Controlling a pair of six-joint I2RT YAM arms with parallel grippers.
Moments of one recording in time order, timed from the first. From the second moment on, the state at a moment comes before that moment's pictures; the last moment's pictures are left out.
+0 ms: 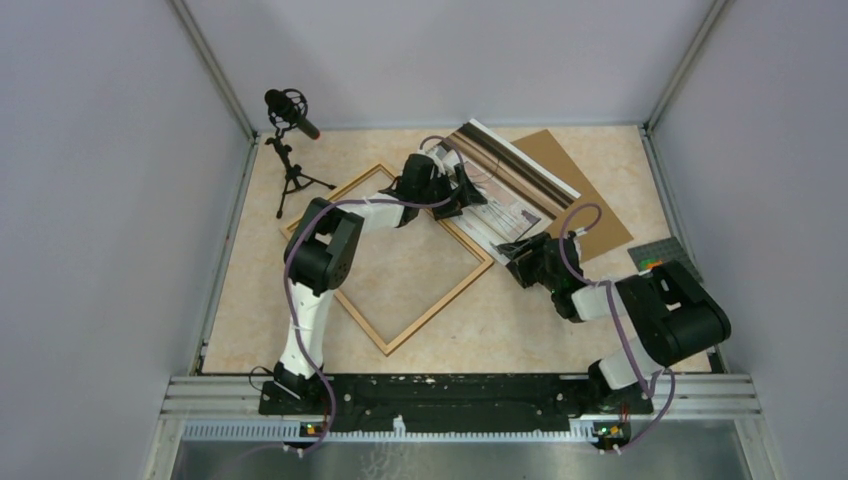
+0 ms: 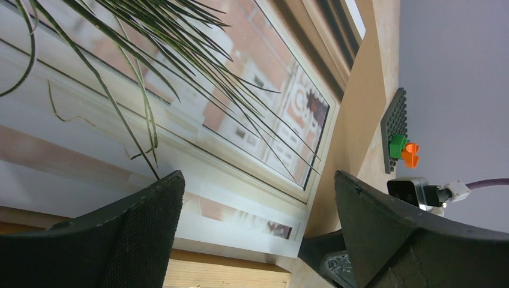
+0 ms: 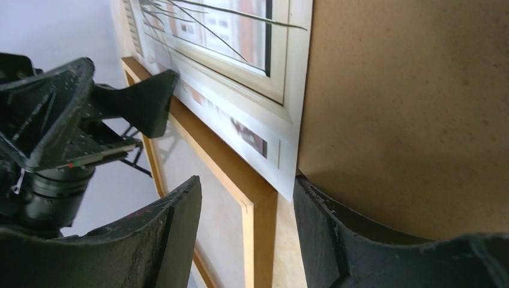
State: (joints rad) left arm -0.51 2.20 1.46 0.20 0.44 -0.82; right arm 0.39 1.50 0.33 0.65 -0.01 1.36
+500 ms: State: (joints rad) left arm -0.51 2.20 1.45 0.21 0.45 -0.82; right arm 0.40 1.63 0.32 0.96 0.06 1.33
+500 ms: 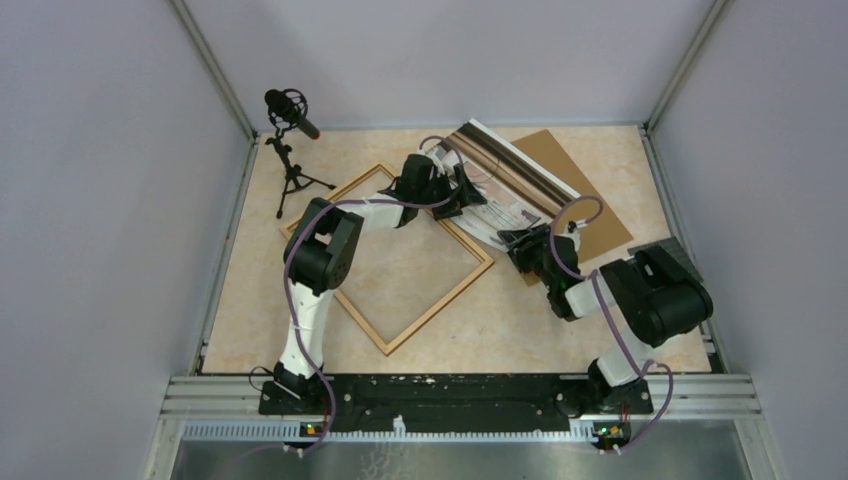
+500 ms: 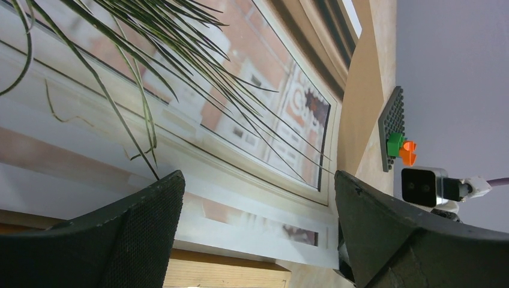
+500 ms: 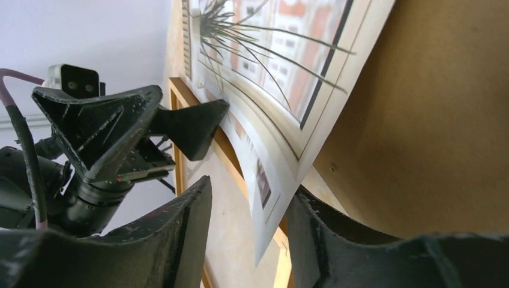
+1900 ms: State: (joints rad) left arm -0.51 0.70 1.42 -0.23 -0.20 -0.31; right arm 0.78 1.42 1.29 -0.18 -0.27 -0.87
